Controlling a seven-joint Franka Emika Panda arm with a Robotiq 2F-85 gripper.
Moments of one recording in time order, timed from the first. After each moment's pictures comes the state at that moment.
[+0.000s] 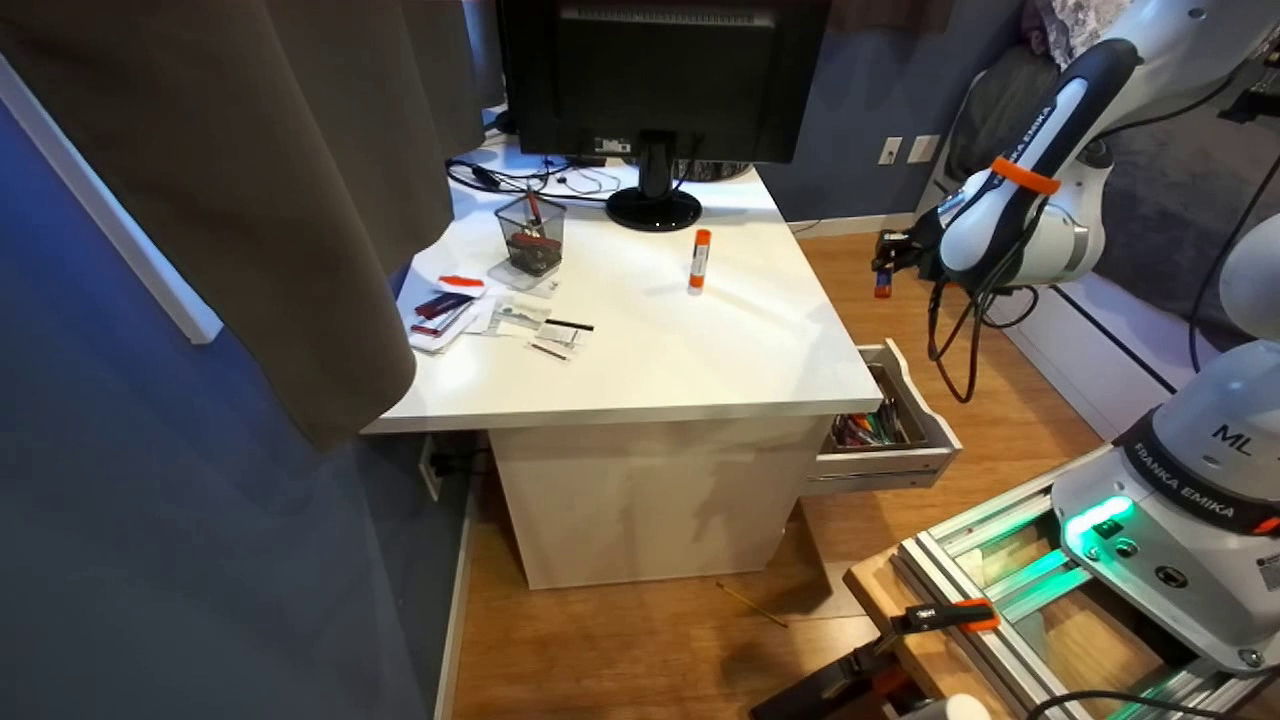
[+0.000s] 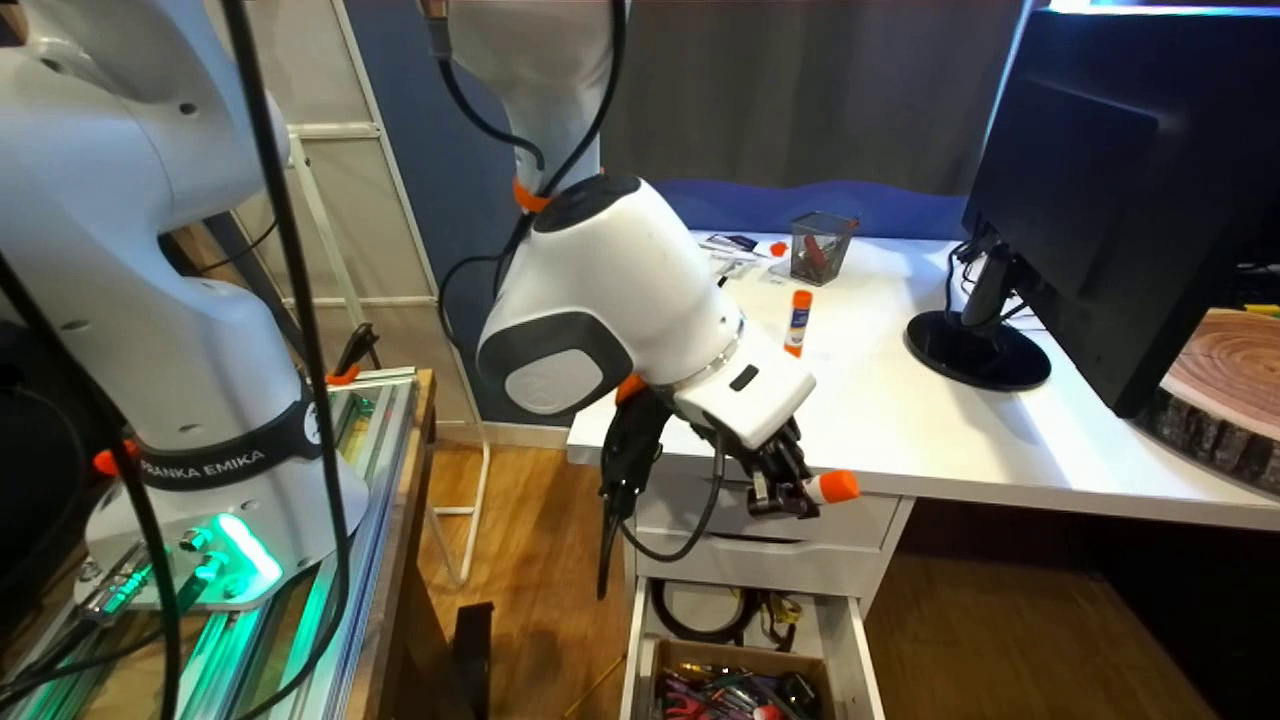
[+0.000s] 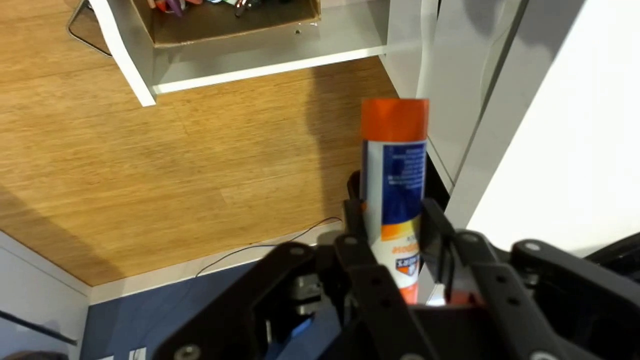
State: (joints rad) arm -0.42 0.43 0.19 -2.76 -0.05 3.79 0.22
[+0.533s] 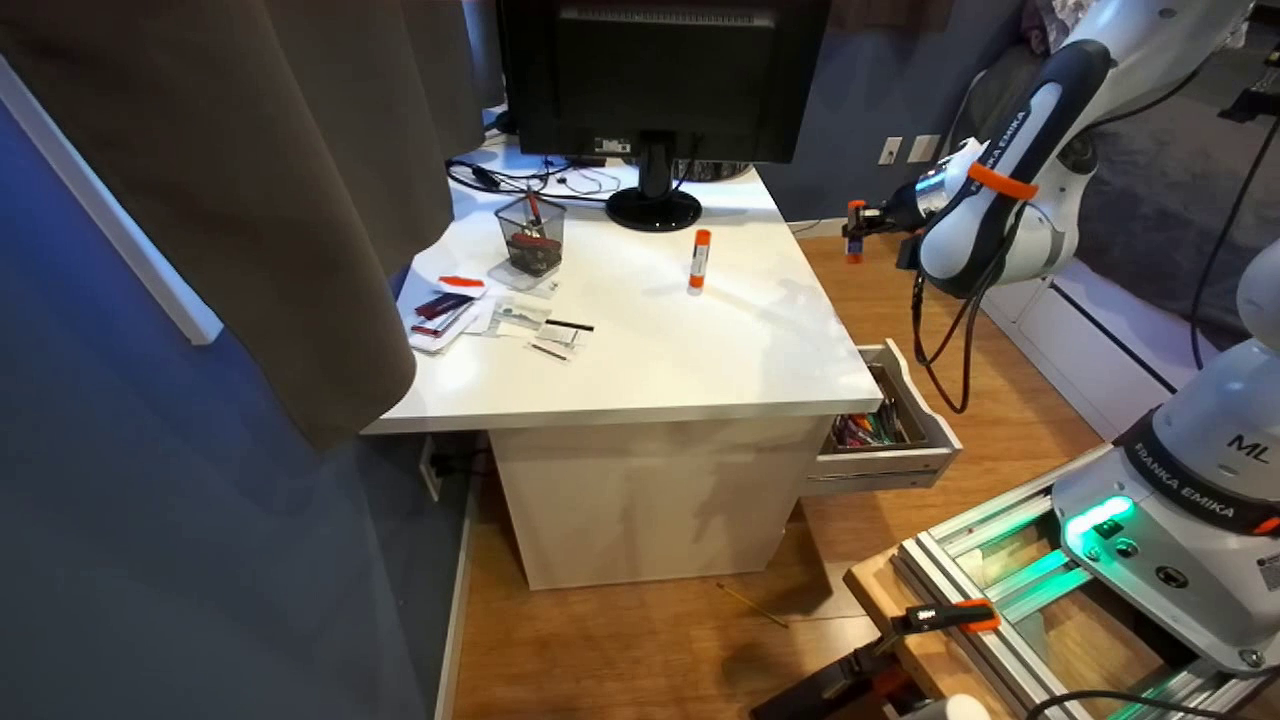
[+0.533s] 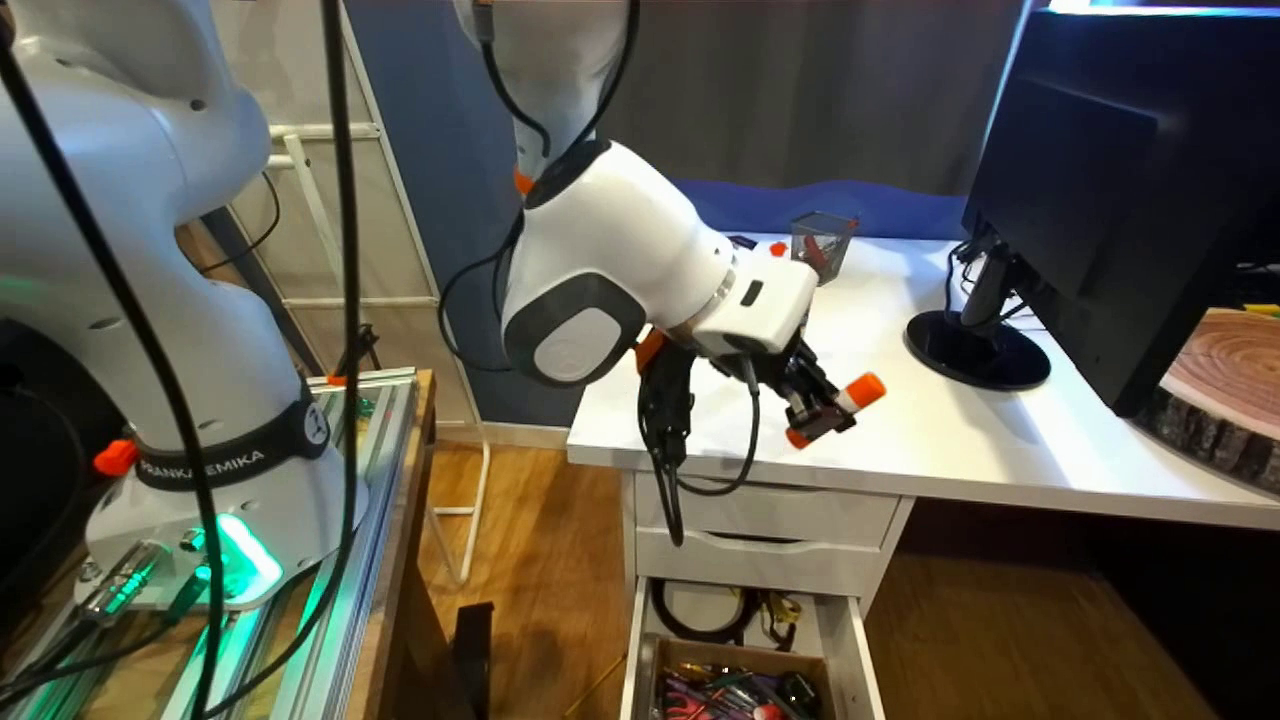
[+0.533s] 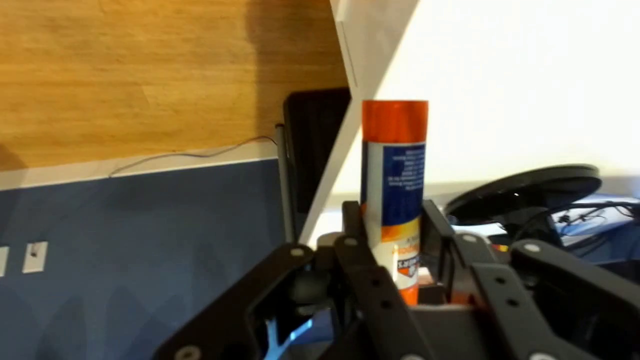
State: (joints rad) arm -0.21 0.42 0.11 -2.73 -0.05 3.98 0.16
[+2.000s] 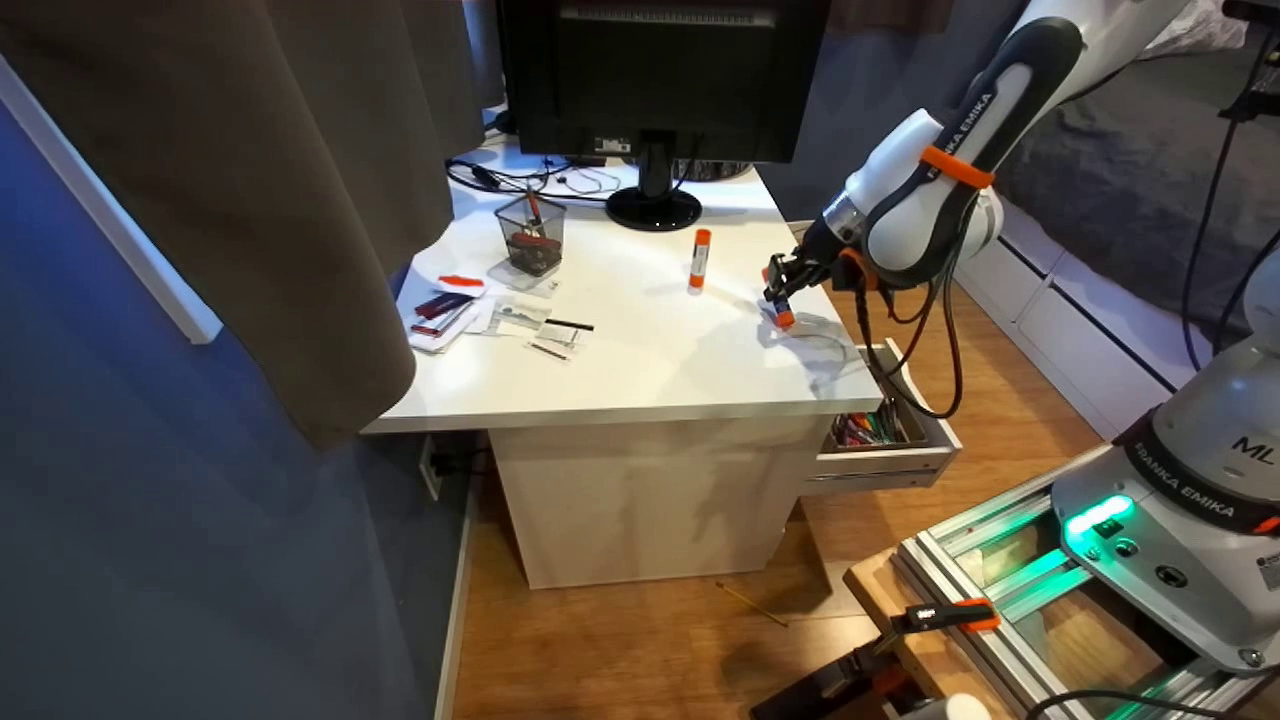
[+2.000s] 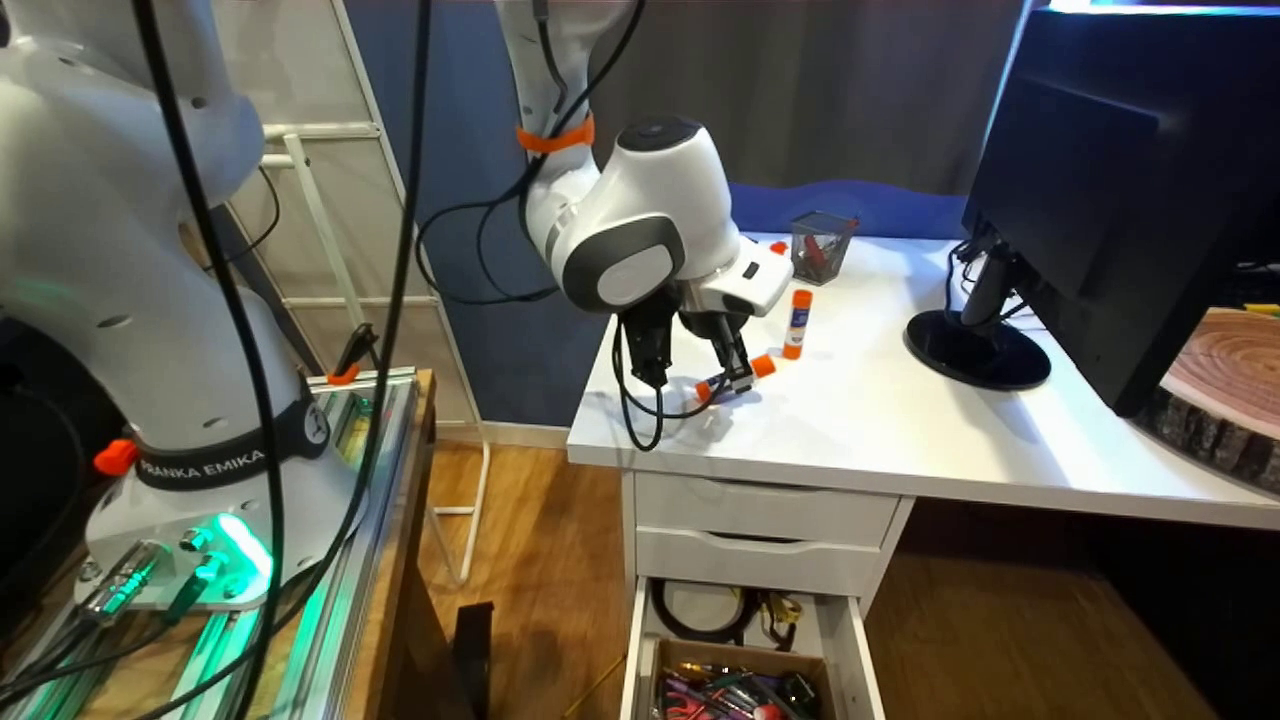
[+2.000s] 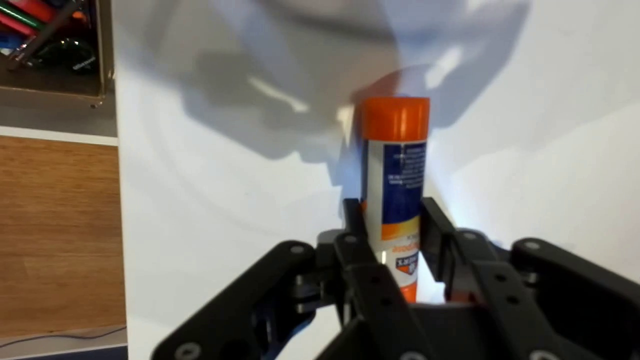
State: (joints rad) arm -0.16 0.42 0.32 -2.62 -0.11 3.44 0.28
